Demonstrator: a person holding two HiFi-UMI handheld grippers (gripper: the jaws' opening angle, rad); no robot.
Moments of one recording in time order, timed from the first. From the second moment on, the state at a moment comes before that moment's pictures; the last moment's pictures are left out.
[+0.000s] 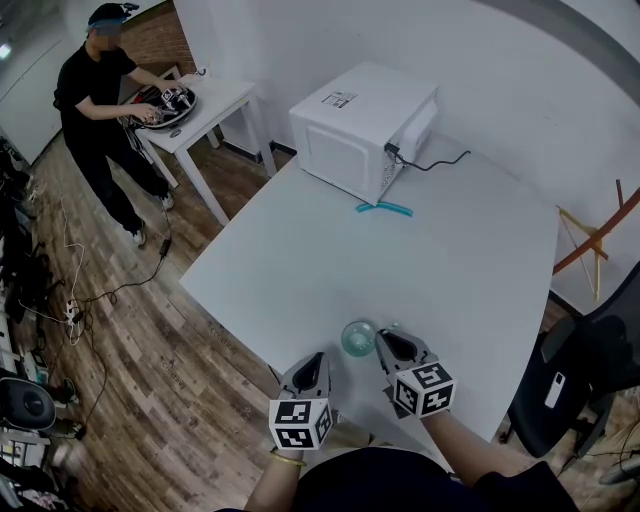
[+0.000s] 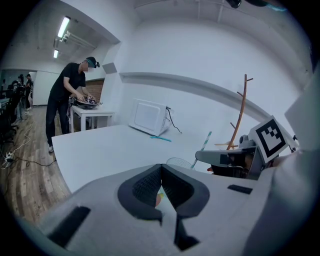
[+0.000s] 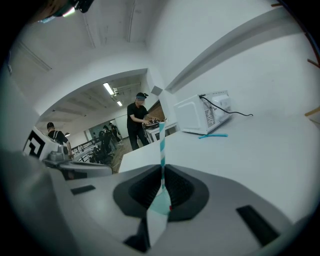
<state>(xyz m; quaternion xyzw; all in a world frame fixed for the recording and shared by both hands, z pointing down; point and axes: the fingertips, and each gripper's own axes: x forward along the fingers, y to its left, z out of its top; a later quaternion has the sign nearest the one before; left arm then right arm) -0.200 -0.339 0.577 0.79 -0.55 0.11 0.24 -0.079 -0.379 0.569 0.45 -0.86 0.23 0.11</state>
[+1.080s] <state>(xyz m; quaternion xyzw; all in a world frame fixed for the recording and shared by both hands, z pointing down) -0.197 -0.336 0.571 0.80 -0.54 0.11 0.24 -0.077 -0.382 0.567 0.46 -0.85 0.23 0.11</state>
